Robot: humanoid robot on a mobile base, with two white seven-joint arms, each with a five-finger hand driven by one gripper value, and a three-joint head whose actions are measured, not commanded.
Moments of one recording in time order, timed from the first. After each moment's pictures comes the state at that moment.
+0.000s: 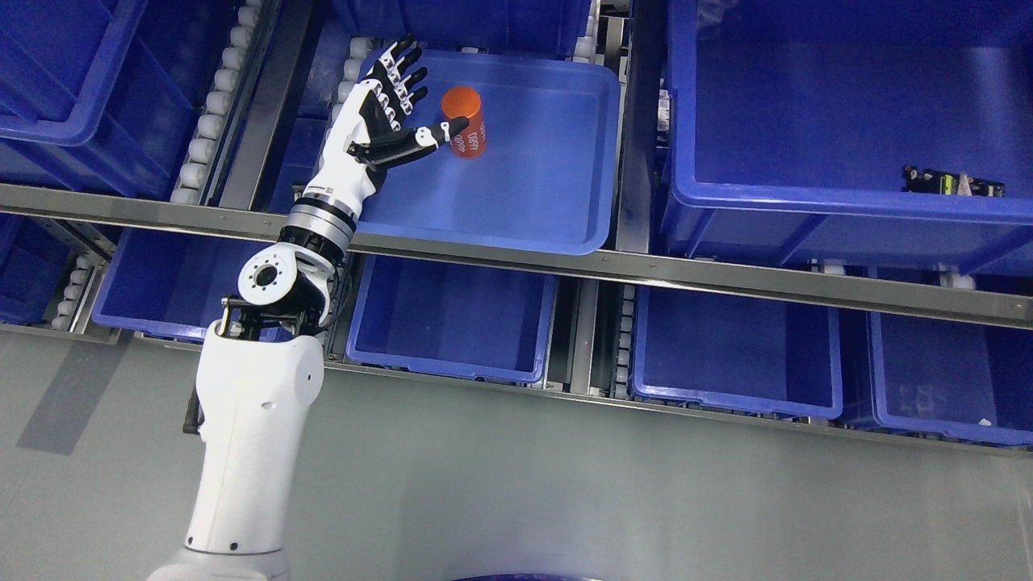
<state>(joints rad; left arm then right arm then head) -0.45 0.00 -0.07 -1.48 0.23 0.16 -0.19 0.00 0.00 0.00 0.00 0.00 -0.02 -0.06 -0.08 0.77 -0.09</state>
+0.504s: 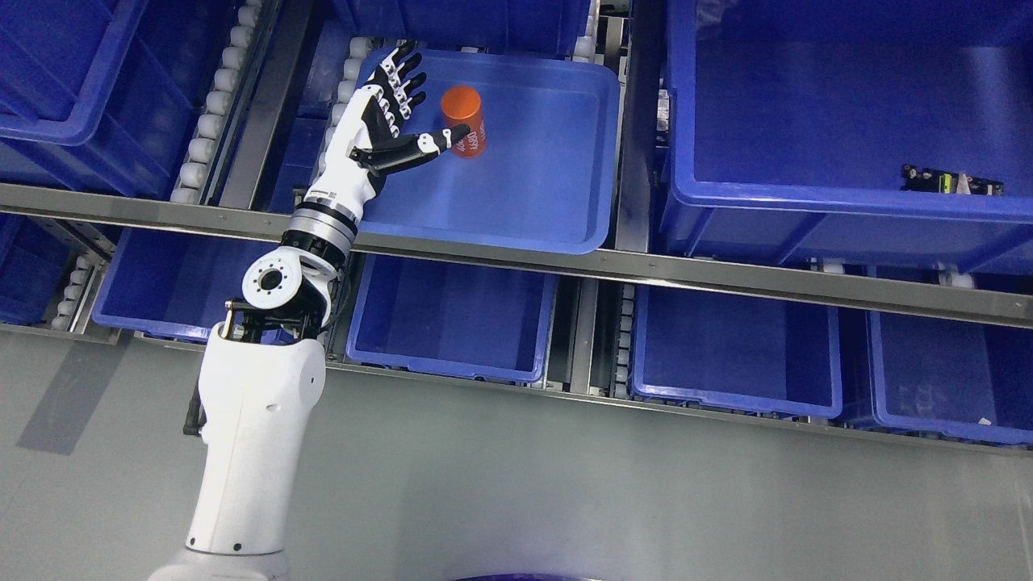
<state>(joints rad) -0.48 0.00 -0.07 -1.43 0.17 0.14 -0.18 0.00 0.00 0.00 0.00 0.00 -0.02 -0.06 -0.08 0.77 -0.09</state>
